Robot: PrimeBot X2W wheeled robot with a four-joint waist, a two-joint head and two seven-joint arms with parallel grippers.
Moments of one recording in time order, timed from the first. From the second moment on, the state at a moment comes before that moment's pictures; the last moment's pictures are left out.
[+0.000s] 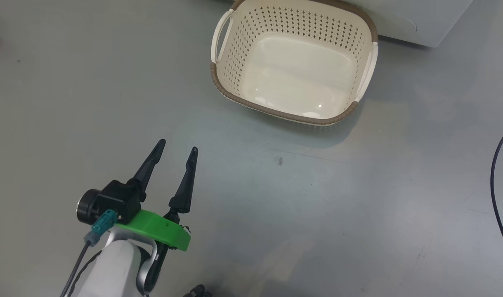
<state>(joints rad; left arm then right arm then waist) -0.28 0.03 -0.30 0.27 -0.35 -0.13 -0.25 -1.35 -0.20 -0.07 0.81 1.64 -0.13 0.47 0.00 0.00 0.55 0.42</state>
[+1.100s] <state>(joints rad) -0.28 0.03 -0.30 0.28 -0.35 -0.13 -0.25 -1.36 -0.20 -0.02 0.99 1.66 -0.13 0.58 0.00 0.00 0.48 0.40</state>
